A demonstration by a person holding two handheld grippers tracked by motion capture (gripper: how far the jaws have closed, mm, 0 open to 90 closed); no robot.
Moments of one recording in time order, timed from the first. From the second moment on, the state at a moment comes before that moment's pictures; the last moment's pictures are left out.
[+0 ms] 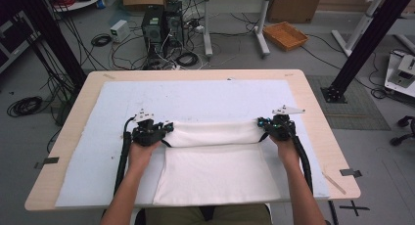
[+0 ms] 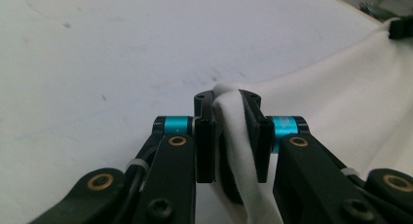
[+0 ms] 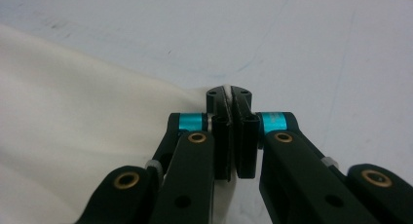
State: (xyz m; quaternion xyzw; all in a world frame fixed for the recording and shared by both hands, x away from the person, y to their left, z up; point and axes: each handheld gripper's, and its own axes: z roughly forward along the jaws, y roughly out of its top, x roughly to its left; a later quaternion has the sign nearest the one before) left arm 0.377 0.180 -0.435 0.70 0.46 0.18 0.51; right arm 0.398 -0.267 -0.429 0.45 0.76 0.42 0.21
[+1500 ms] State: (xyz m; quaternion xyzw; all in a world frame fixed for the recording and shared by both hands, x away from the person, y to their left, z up) left arm 0.290 0.205 -0.427 0.73 0.40 0.10 0.55; right arm 0.307 -0.287 -0.418 0.38 0.79 0.44 0.19
